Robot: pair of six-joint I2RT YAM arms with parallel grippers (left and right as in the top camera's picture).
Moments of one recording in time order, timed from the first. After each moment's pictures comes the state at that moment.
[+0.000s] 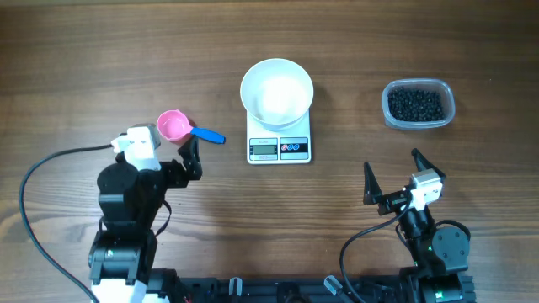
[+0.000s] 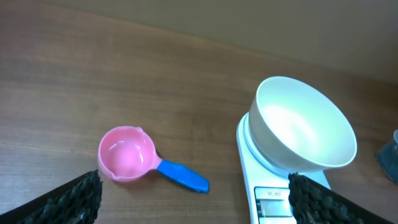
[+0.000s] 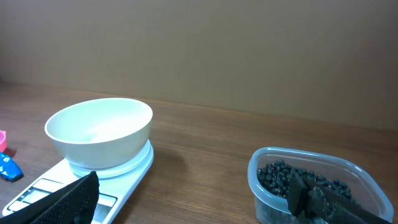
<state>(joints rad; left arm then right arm) -0.01 0.66 0.47 -0.23 0.14 -0.22 0.12 0.01 0.01 0.01 -0.13 -0.03</state>
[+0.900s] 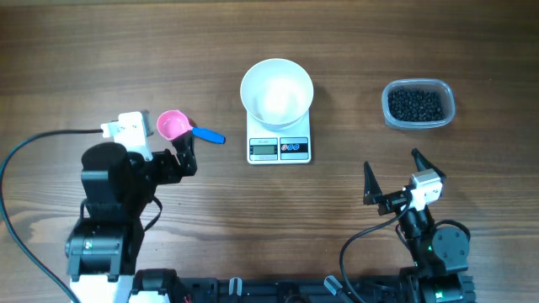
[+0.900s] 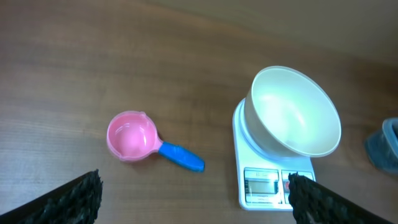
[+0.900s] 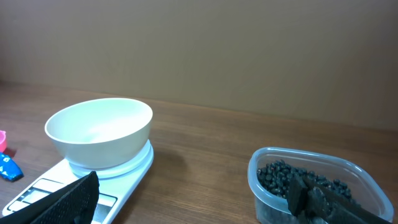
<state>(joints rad) -0.01 0.76 0.76 -0.58 0.14 -0.22 0.12 0.01 0.01 0.01 -0.13 -0.03</state>
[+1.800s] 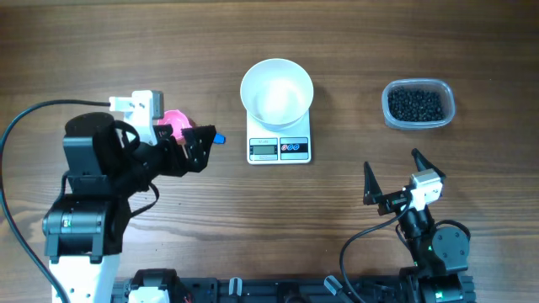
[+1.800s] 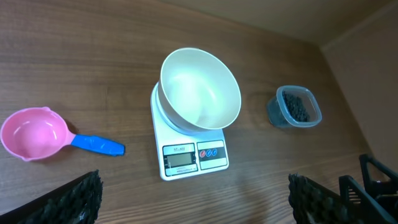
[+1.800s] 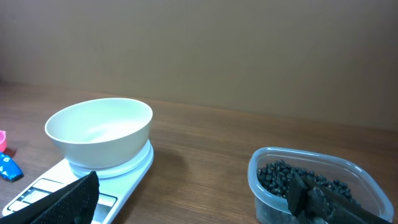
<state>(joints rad) -0.01 0.91 1.04 -0.79 0.47 -0.23 0.12 0.01 0.01 0.01 -0.13 -0.03</state>
